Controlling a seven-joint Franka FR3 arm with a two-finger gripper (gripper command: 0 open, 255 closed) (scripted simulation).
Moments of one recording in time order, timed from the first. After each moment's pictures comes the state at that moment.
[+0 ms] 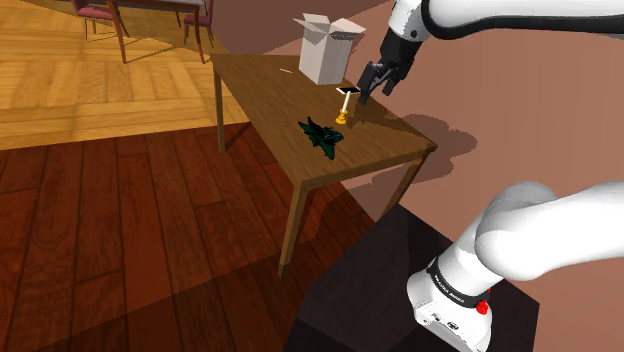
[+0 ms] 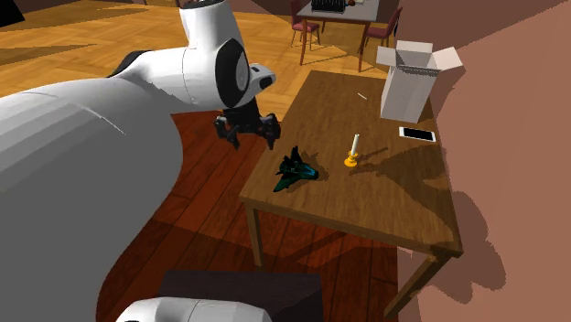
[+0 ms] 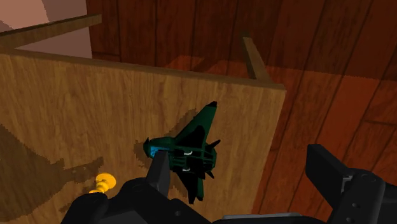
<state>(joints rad) -0.04 -0.64 -0.02 -2.40 -0.14 1.94 0.10</state>
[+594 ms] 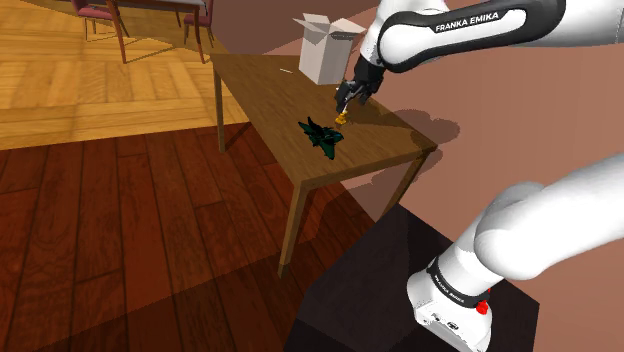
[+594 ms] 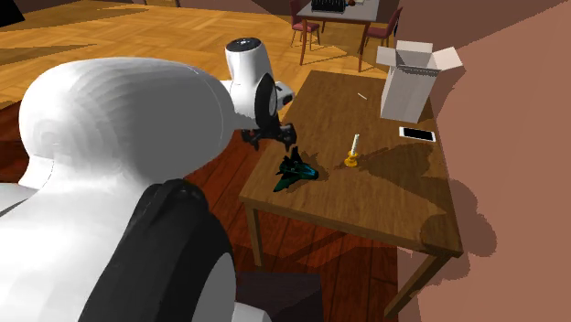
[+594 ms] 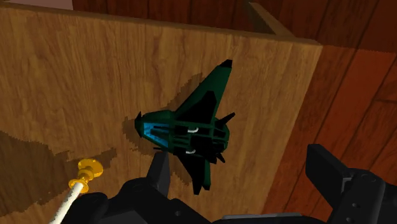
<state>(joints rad) -0.06 -0.37 -0.09 -2.41 -0.15 2.28 0.05</state>
